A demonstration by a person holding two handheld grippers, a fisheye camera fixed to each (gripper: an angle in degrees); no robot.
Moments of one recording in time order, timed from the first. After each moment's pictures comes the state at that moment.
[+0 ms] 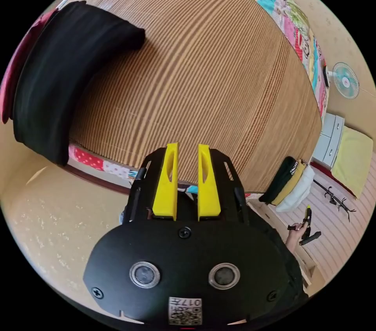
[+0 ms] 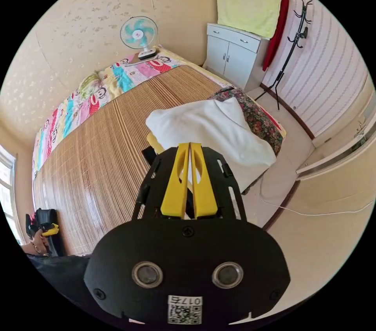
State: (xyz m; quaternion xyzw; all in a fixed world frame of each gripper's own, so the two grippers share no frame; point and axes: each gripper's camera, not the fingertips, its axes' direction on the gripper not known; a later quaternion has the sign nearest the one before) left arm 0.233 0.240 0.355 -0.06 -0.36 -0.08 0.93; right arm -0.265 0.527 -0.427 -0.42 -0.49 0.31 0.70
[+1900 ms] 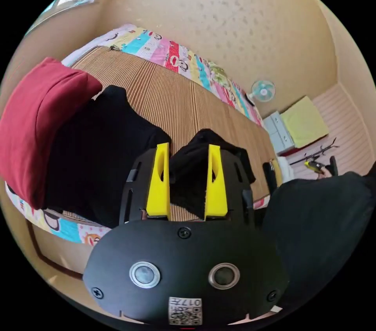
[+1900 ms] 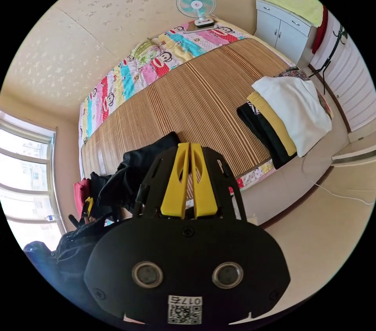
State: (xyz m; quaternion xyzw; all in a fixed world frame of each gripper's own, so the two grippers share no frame) left arm 0.062 0.292 0.105 0.12 -0.24 0.28 0.92; right arm -0.720 0.402 -0.670 -0.46 -0.62 0.30 0.56
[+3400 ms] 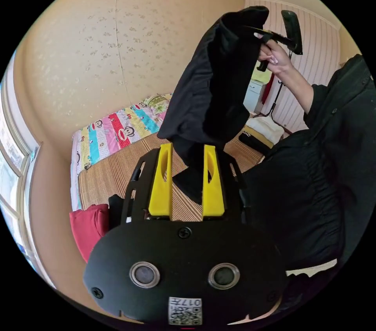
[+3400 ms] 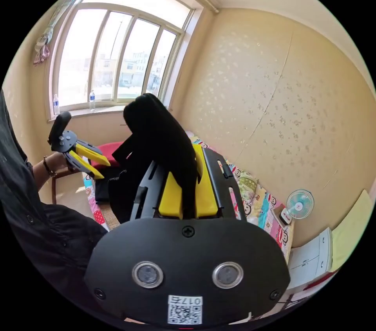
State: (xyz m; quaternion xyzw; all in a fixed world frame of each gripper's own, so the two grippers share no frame) left arm 0.229 0.640 0.229 0.15 -0.29 0.58 0.74; right arm -0.606 0.120 -0.886 0.26 -0.67 0.17 0.68
